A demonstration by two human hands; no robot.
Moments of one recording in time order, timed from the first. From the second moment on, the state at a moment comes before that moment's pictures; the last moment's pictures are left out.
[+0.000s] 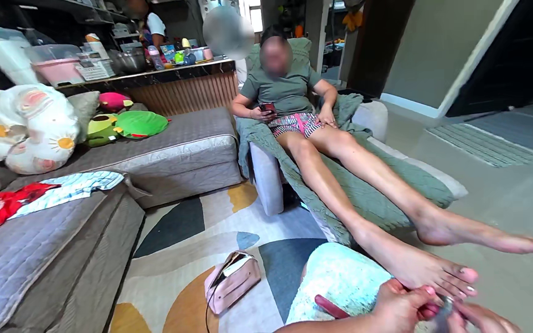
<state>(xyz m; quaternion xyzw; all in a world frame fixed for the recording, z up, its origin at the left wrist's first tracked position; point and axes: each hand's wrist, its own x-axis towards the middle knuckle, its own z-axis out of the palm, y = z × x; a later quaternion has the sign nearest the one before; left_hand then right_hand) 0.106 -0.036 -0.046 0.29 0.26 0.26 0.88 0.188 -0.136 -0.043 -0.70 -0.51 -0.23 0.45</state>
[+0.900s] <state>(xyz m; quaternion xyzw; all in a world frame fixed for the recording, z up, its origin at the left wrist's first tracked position) 0.101 -0.036 -0.040 0.29 0.29 0.24 0.88 0.181 -0.134 -0.050 -0.64 -0.34 0.06 0.69</state>
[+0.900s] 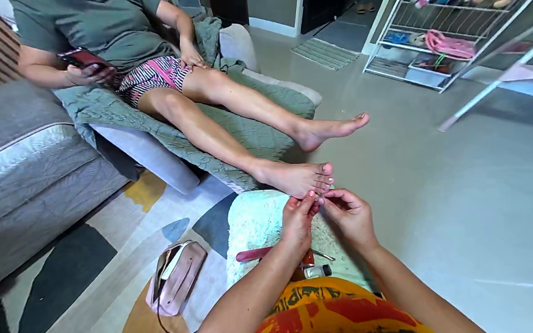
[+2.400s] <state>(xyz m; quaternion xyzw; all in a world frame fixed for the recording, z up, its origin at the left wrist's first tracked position) 0.096 -0.035 -0.032 0.32 0.28 0.23 0.87 0.189 -0.131 -0.054 -0.62 -0.43 0.01 0.65</state>
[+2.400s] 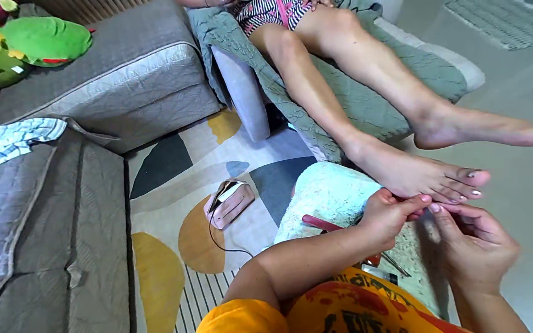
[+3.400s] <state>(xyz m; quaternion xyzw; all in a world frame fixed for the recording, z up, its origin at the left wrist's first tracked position) 0.102 -0.035 -0.036 0.34 0.29 0.24 0.86 0.187 -0.124 -0.040 -0.60 -0.21 0.17 0.75</state>
